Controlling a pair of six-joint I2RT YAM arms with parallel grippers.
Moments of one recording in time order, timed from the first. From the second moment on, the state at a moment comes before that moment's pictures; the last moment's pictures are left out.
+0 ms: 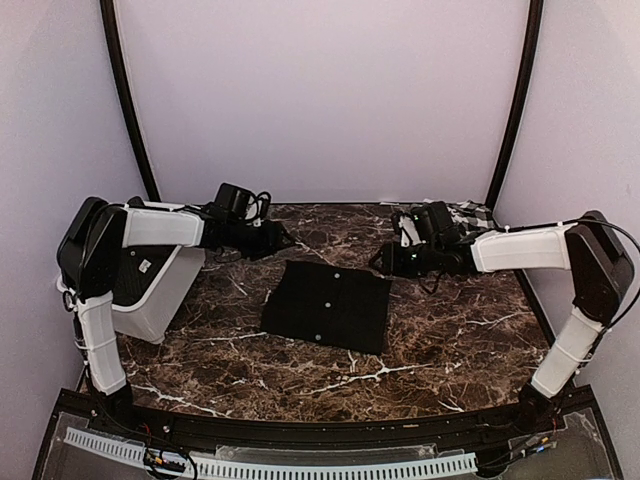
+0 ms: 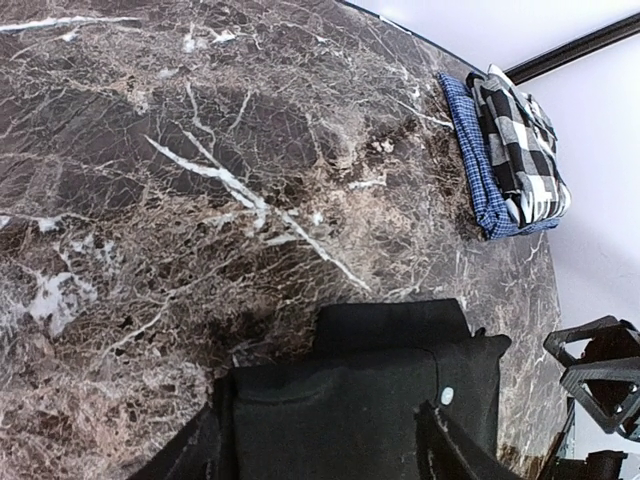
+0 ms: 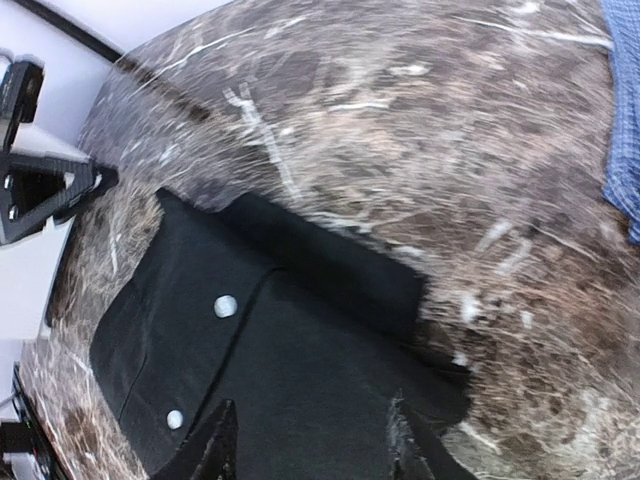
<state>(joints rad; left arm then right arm) -0.47 1.98 1.34 -0.09 0.35 -0.58 0.57 1.68 0.98 -0.02 -0.20 0.52</state>
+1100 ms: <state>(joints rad) -0.64 1.85 1.10 -0.17 0.44 -0.57 0.65 2.18 1.48 -0.17 -0.26 0.48</state>
